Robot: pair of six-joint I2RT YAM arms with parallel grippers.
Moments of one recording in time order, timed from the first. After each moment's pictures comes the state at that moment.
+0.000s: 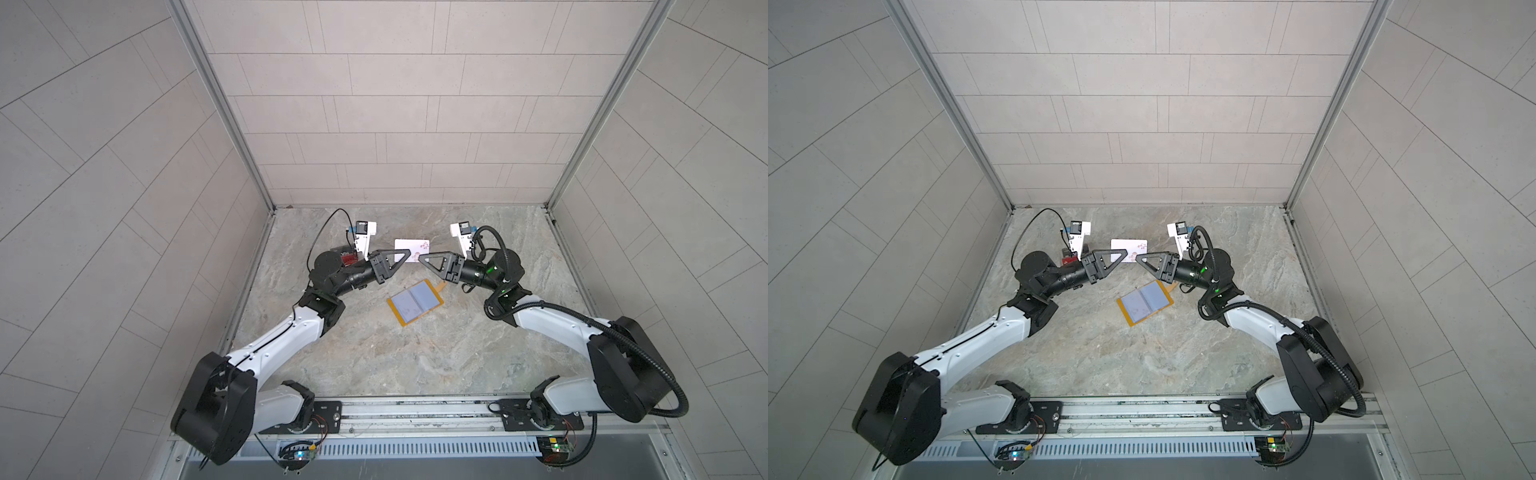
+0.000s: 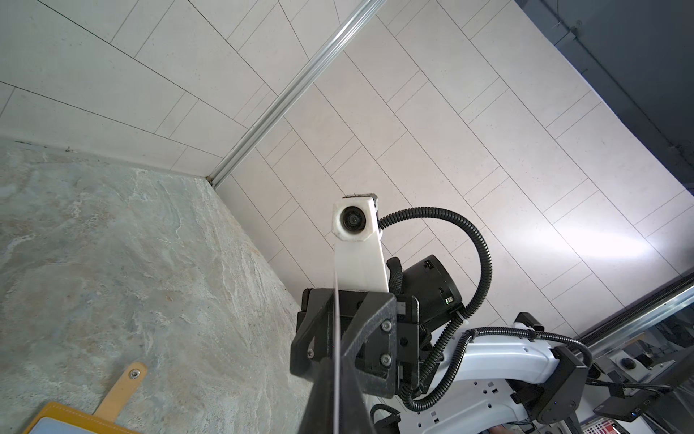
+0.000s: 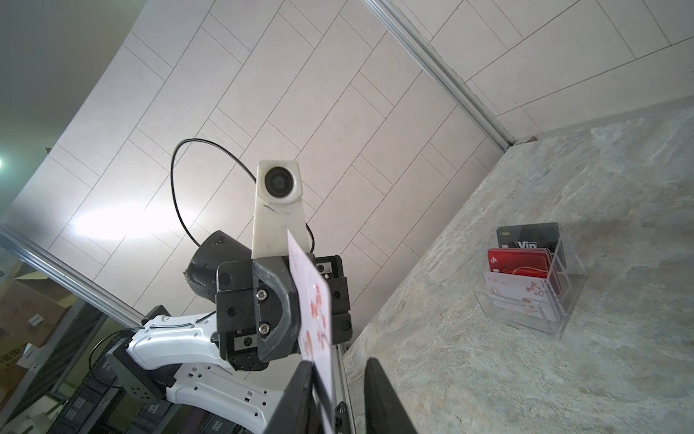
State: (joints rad) left arm -0.47 1.23 0.68 0.70 0.69 -0.91; right arm 0.46 1.41 0.71 0.92 -0.76 1.03
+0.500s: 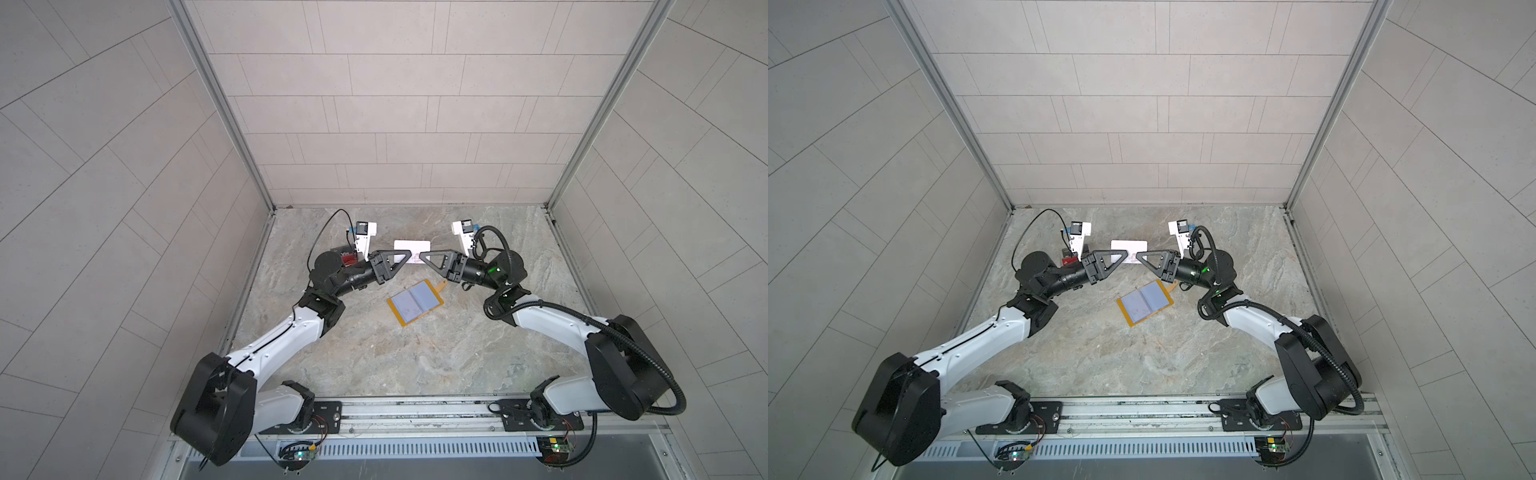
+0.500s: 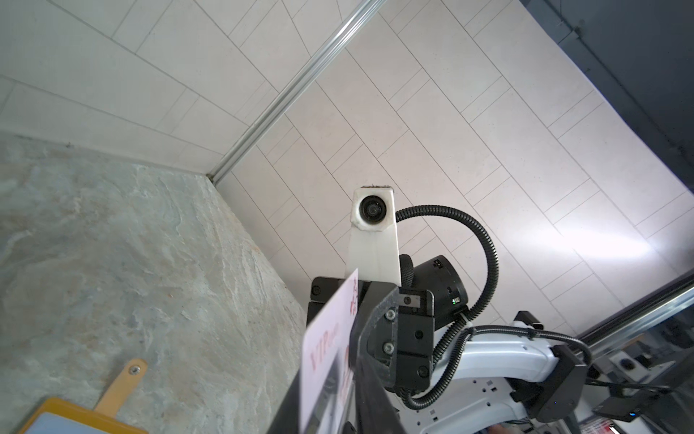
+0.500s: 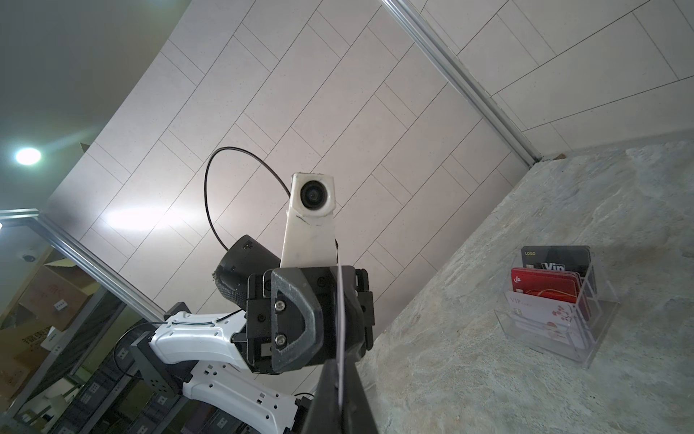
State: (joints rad) left arm -0.47 1.21 0.68 0.66 0.68 -0.89; right arm 0.46 1.41 0.72 0.99 -0.79 1.04
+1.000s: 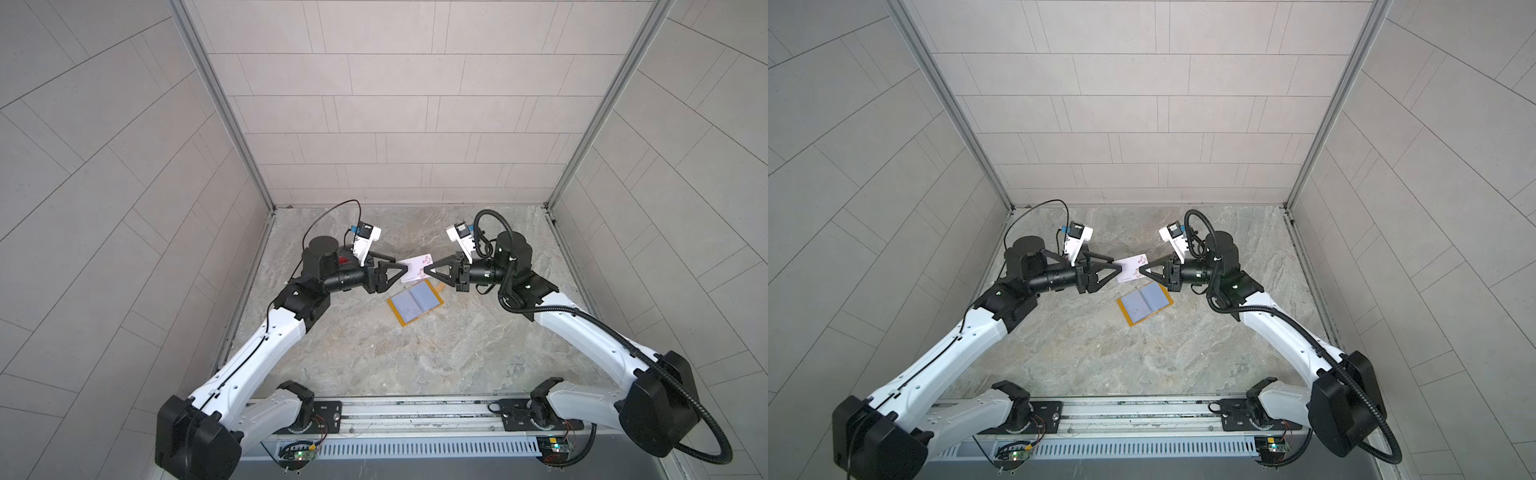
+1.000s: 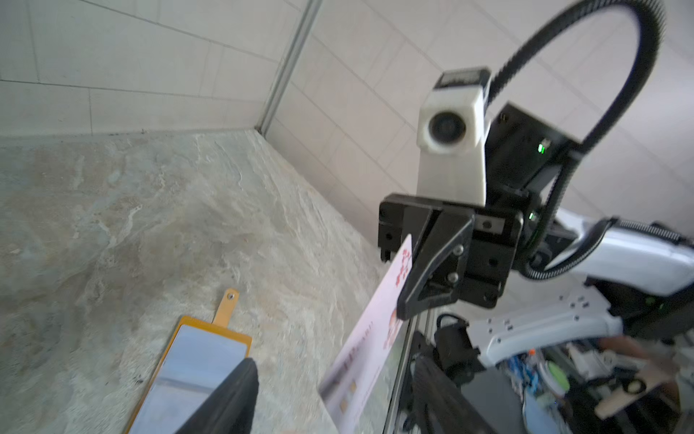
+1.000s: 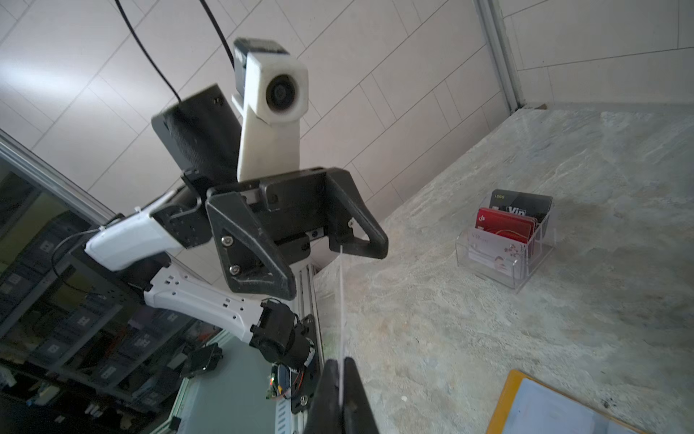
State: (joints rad) left arm -0.42 1.09 0.95 -0.19 0.78 -0.29; right arm 0.45 1.21 0.92 0.08 -0.96 0.43
